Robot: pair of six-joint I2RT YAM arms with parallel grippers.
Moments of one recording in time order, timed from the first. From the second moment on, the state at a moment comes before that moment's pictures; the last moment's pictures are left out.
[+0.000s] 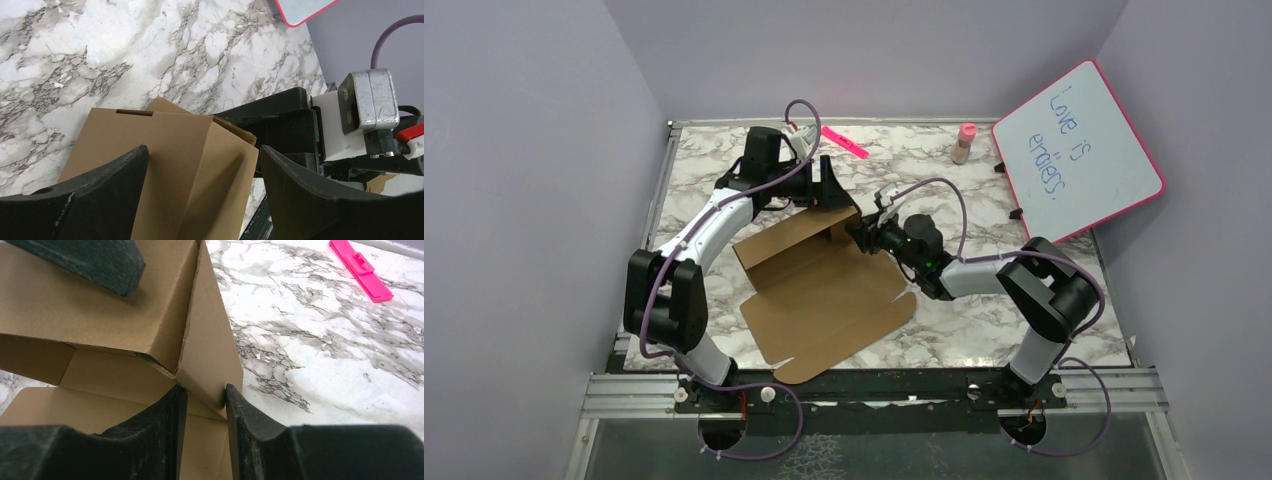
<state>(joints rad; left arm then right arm) -0.29 1.61 1.24 -0.26 0.76 -0.36 0.74 1.73 0.70 0.94 -0.05 0.11</state>
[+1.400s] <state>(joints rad) -0.23 1.67 1.26 -0.33 0.83 -0.30 0.73 1.92 0.86 1.04 -0.11 -0.02</state>
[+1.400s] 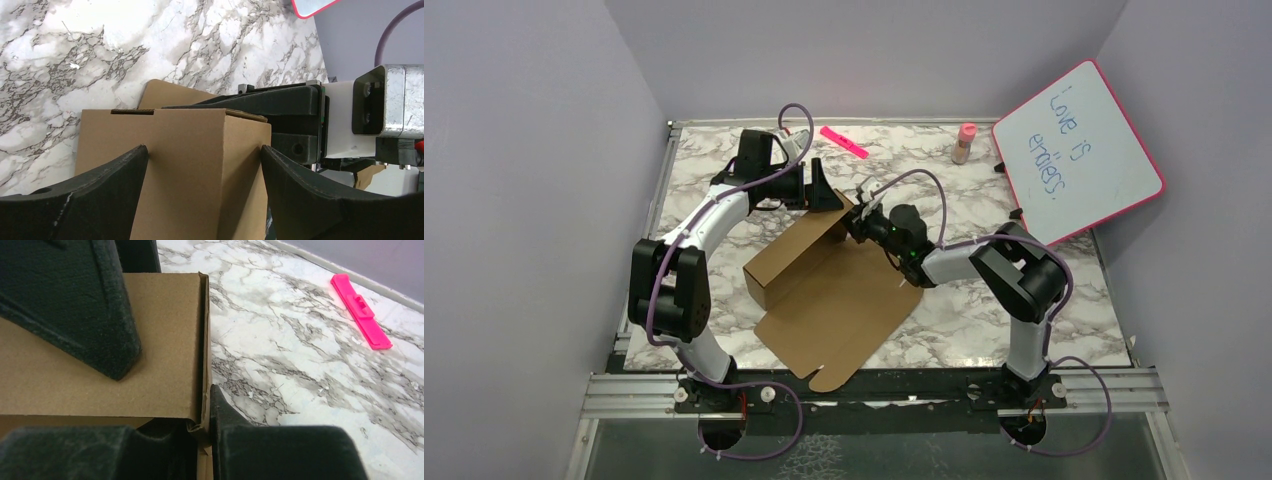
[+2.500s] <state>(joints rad) -0.21 1.67 1.12 0.06 0.89 -0.47 0.80 1.96 0.95 0.95 0.42 -0.03</state>
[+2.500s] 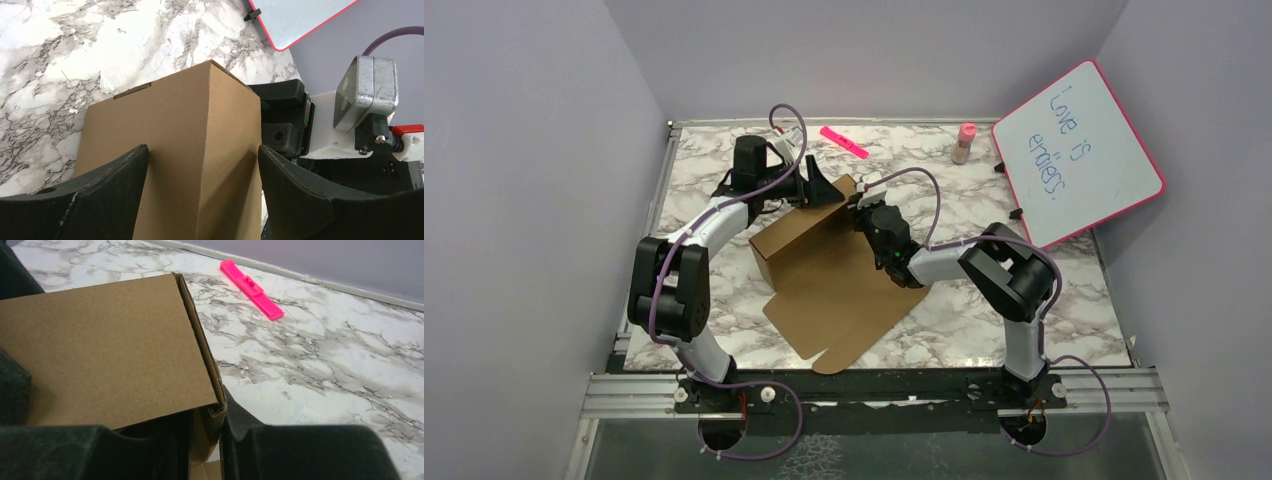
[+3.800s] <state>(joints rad) -0.31 1.35 1.19 -0.44 0.35 -0.22 0.77 1.60 0.64 0.88 0.29 -0.02</state>
